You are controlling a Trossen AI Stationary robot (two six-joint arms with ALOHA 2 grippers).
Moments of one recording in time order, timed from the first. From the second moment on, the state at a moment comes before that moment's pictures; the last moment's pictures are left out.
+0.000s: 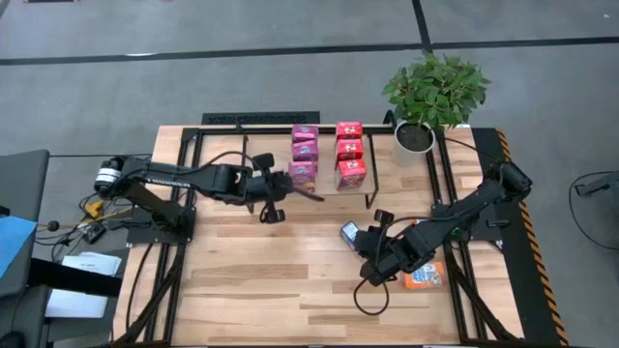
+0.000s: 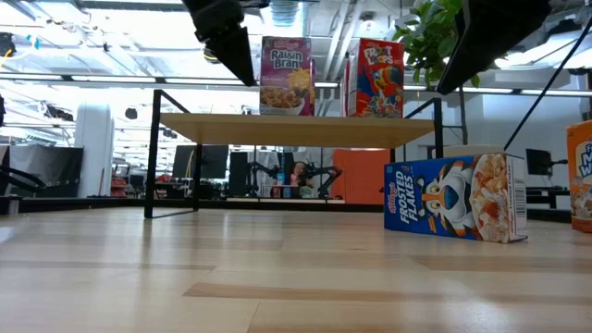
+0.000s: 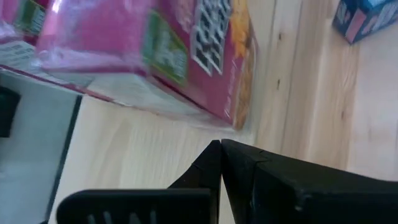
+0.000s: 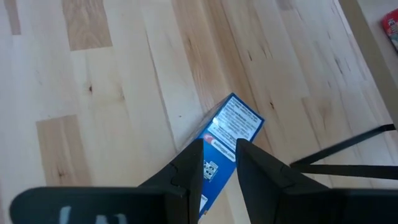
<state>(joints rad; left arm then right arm) -0.05 1.47 1.29 -0.72 -0.52 0.01 0.55 1.56 1.19 -0.89 0.60 0.67</state>
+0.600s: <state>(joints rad) 0.01 1.47 1.29 -0.63 -0.47 0.07 0.55 1.56 1.19 -0.88 0.60 0.68</state>
